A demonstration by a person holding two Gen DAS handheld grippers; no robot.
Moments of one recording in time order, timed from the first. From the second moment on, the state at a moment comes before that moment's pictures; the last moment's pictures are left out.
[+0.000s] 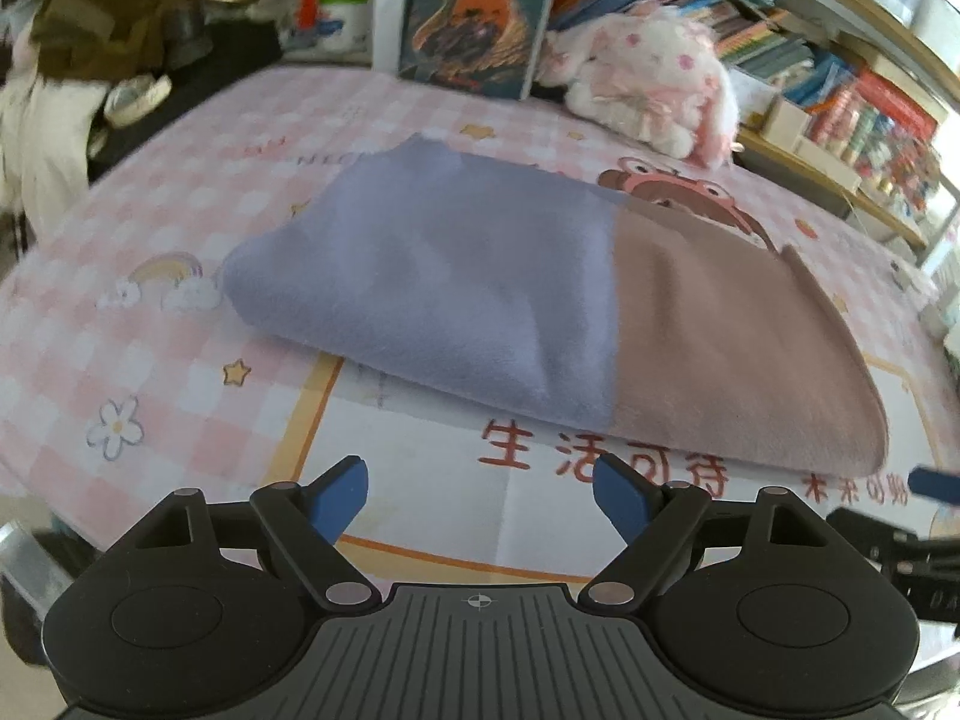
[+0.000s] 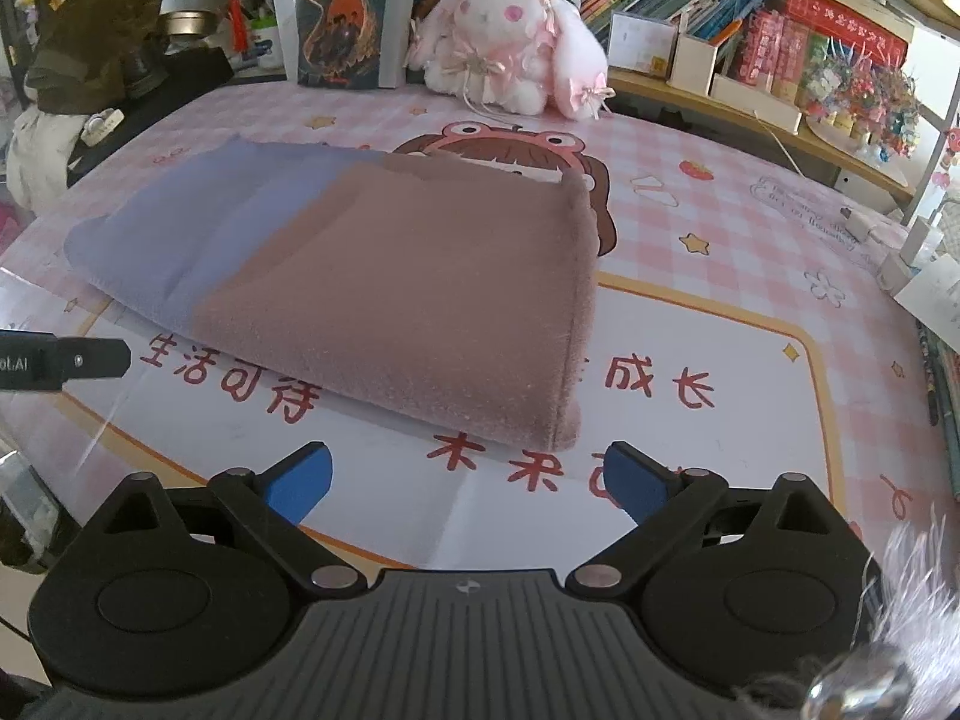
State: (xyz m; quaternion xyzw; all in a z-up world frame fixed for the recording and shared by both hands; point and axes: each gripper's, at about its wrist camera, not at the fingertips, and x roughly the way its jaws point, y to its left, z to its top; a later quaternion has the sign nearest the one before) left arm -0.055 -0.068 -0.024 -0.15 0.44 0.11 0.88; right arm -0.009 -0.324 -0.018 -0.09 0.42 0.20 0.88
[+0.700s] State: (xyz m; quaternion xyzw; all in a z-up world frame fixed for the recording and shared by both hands) left arm -0.055 0.059 -0.083 -0.61 0.31 0.13 0.72; right arm -0.003 -0.303 -0.007 -0.07 0.42 0.16 0.89
